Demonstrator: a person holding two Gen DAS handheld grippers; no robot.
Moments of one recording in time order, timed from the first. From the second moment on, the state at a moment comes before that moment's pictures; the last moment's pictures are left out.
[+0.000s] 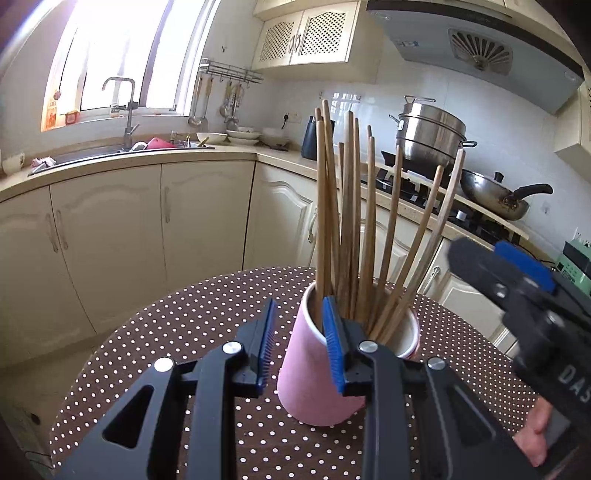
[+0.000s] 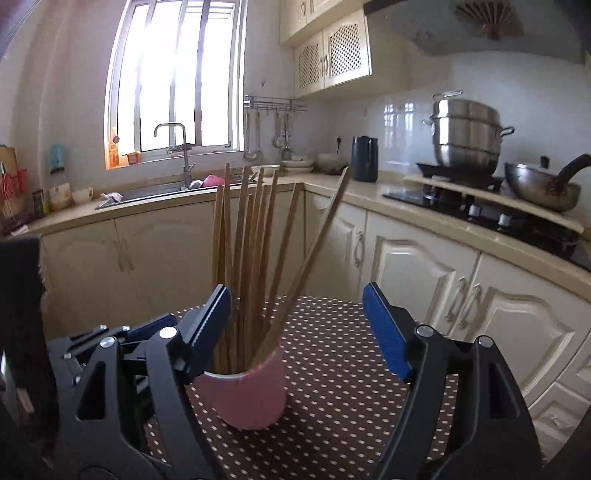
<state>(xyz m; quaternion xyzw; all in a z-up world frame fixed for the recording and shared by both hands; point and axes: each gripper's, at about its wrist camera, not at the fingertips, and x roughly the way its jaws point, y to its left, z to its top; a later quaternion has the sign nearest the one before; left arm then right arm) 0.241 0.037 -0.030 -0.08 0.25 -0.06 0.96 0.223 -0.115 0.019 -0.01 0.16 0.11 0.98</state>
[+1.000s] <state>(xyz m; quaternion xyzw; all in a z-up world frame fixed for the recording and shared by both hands) 0.100 0.000 -0.004 0.02 0.21 -0.03 0.98 0.102 -0.167 0.008 0.08 0.17 0.09 0.98</state>
